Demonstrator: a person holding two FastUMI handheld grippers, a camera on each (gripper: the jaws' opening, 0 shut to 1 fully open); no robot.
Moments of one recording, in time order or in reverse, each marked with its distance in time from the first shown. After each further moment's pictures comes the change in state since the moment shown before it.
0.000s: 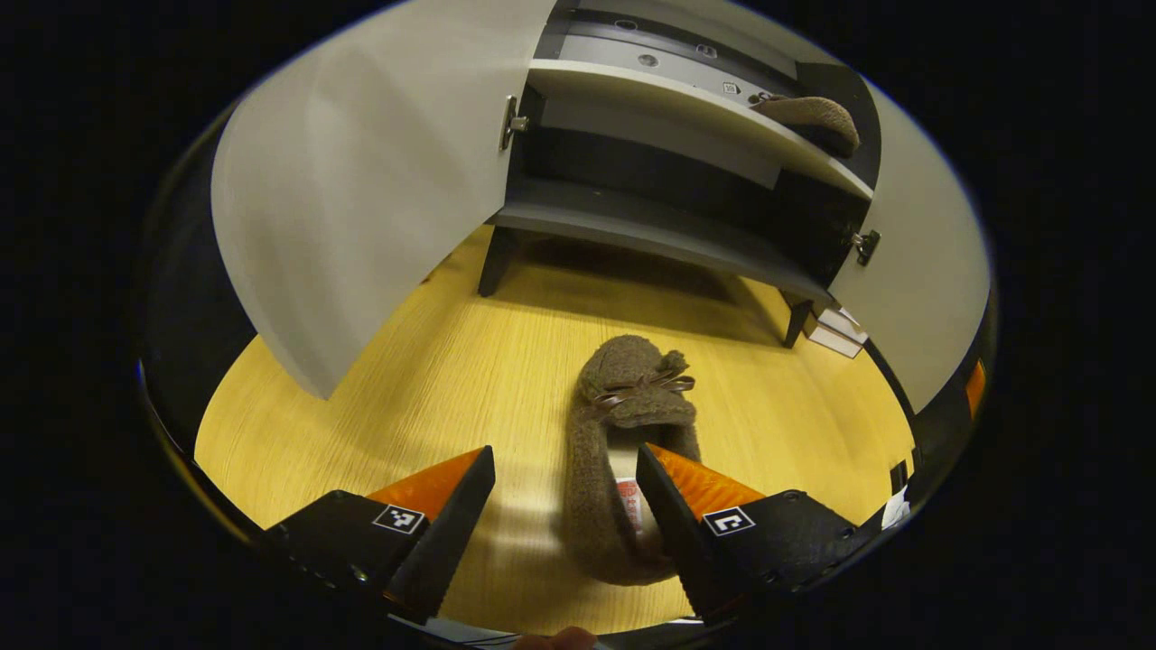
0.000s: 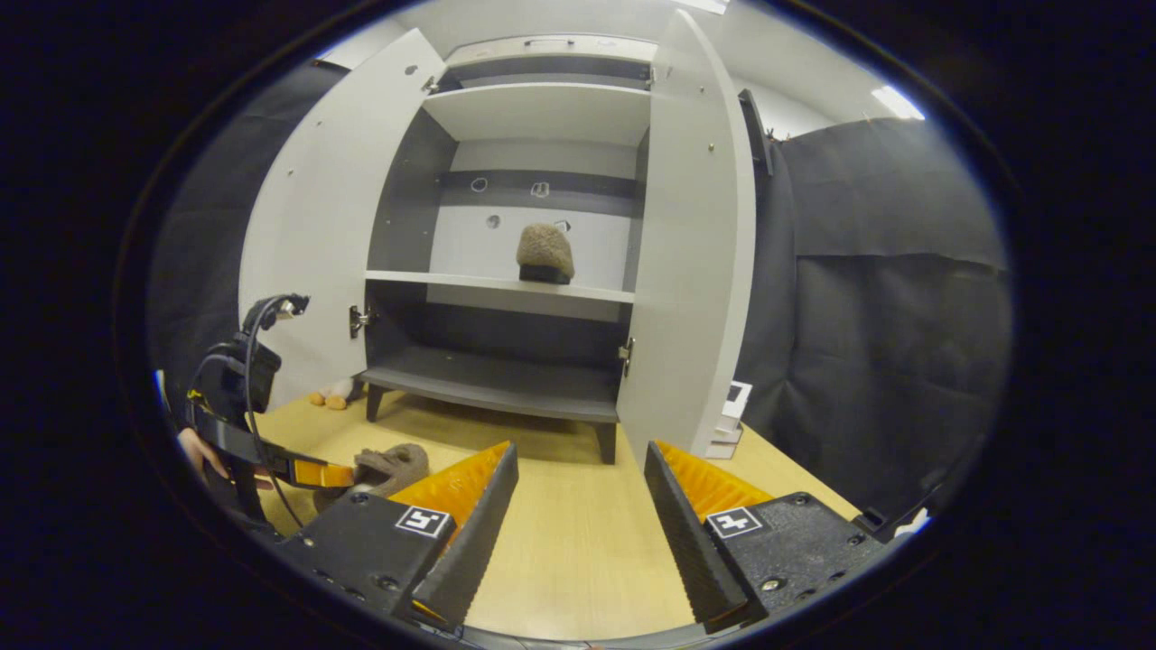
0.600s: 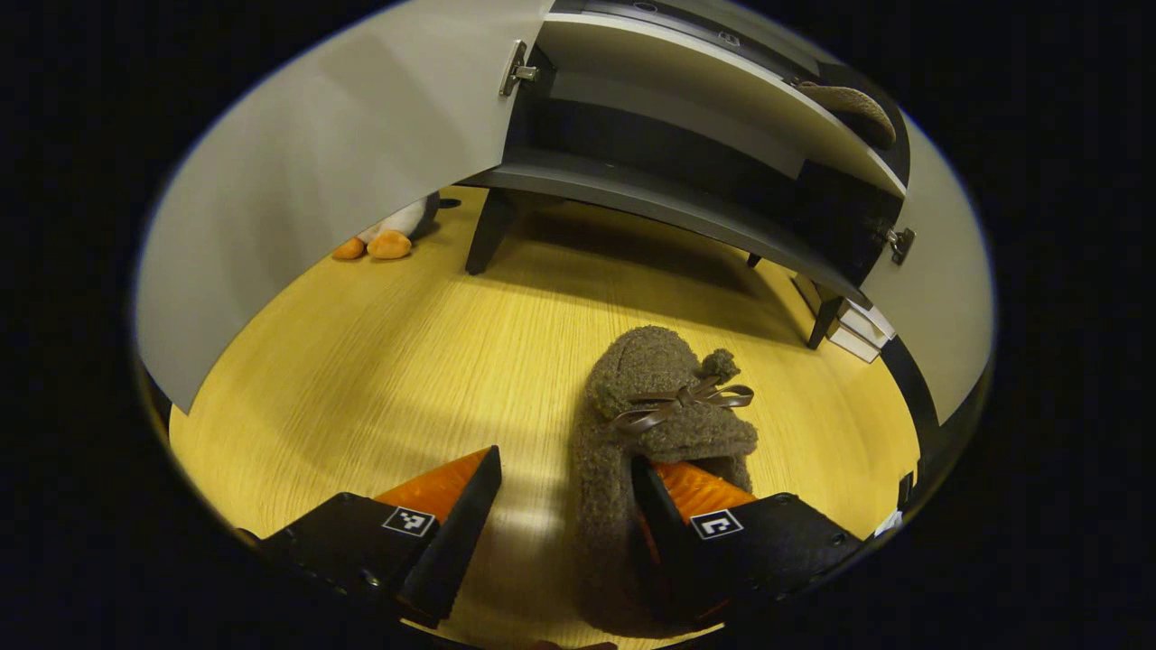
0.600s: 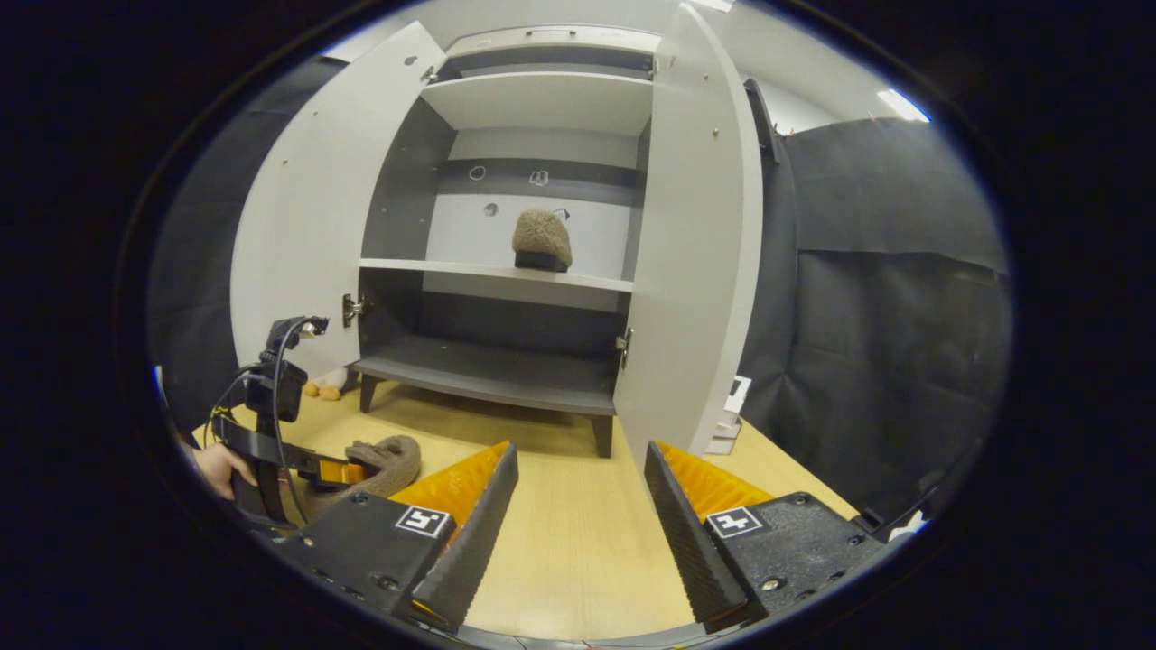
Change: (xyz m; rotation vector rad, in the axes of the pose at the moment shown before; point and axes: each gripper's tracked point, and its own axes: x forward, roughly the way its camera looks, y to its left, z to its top) left arm 0.049 -0.003 0.003 -0.052 -0.001 -0.031; right arm 0.010 -0.004 -0.006 -0.009 0.027 -0.009
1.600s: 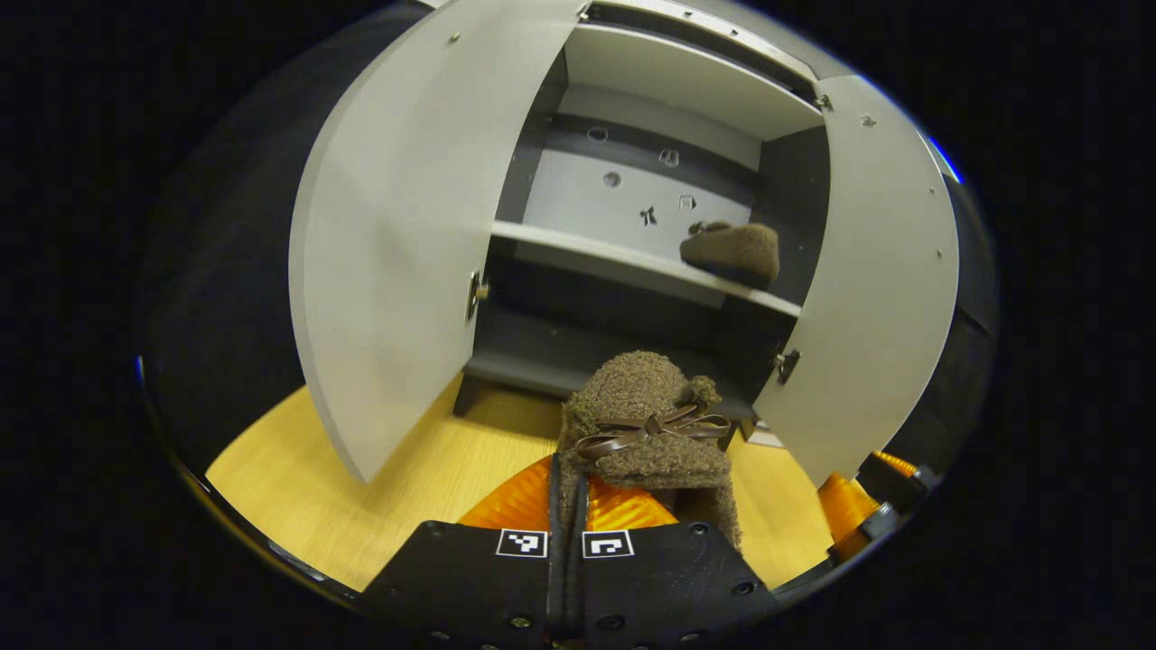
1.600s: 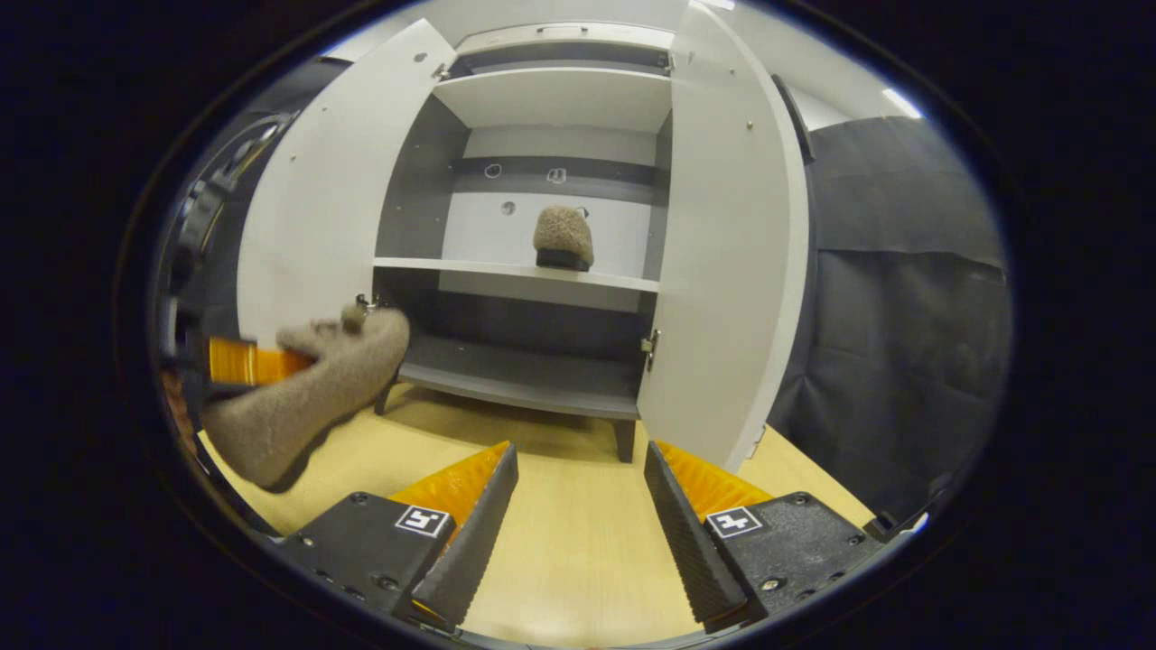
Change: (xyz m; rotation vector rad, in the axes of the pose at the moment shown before) left arm -0.173 -0.085 0.145 0.032 -0.441 -0.037; right arm 0.017 0.024 0.003 -0.001 -0.011 0.071
